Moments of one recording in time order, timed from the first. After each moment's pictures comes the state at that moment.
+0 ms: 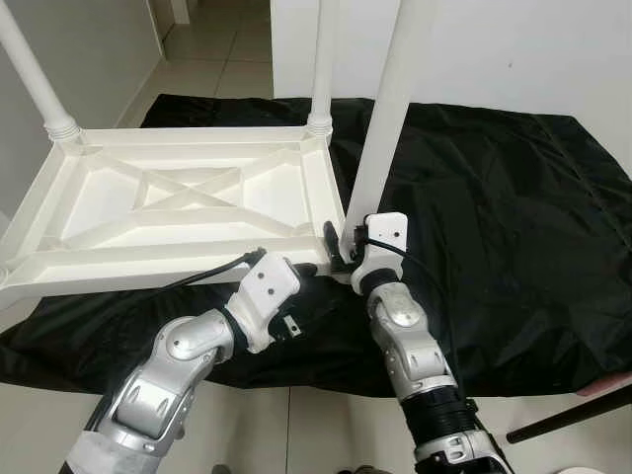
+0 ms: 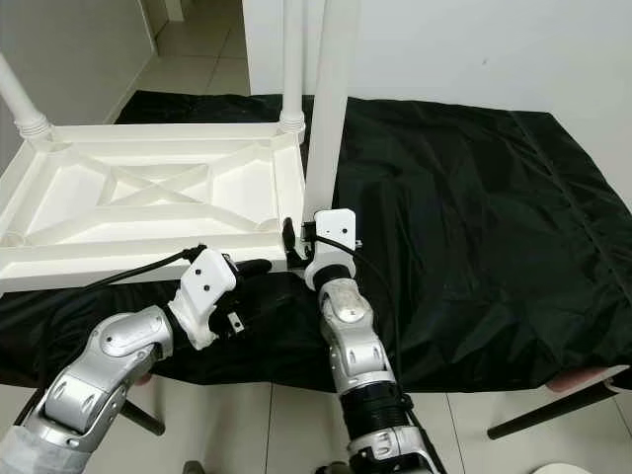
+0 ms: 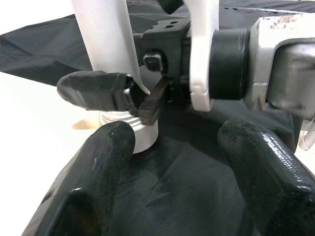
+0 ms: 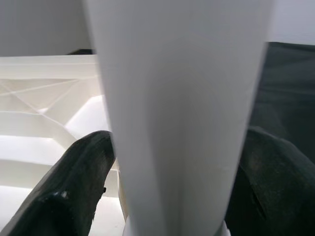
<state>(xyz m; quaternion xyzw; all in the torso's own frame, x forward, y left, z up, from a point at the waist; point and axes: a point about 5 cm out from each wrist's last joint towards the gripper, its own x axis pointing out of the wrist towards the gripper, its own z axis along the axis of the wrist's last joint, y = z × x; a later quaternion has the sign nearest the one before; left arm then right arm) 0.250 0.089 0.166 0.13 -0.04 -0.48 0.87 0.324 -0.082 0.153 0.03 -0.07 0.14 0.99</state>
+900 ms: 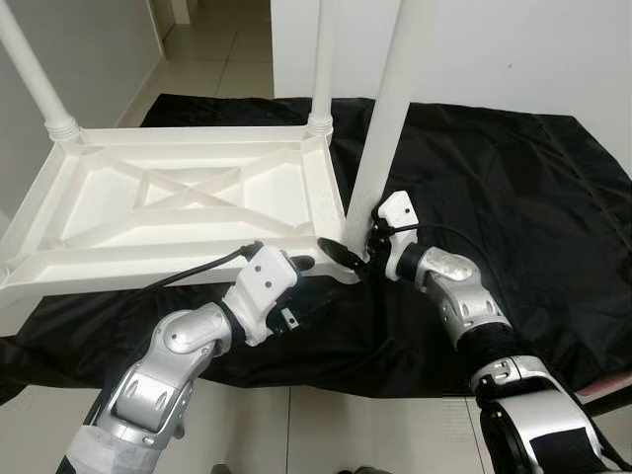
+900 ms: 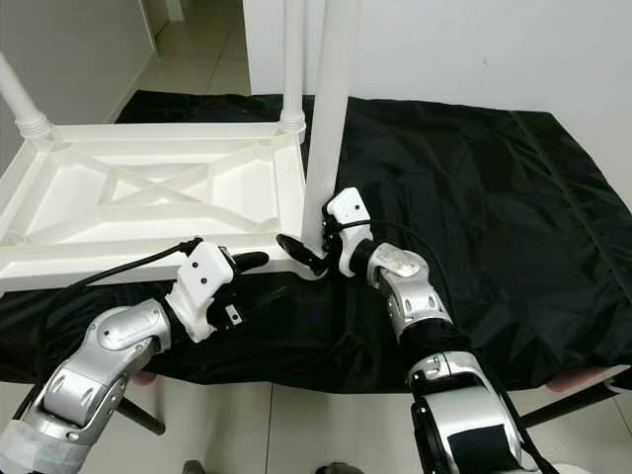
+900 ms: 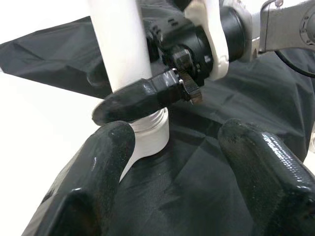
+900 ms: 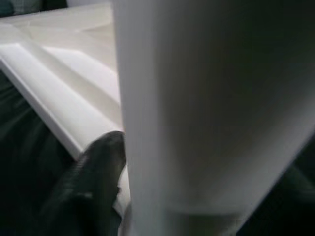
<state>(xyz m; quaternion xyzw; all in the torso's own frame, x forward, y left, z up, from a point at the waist) 0.255 0.091 0.171 0.13 -0.04 -0.48 0.87 0.359 -0.118 0.154 -0.09 -0.02 0.43 0.90</state>
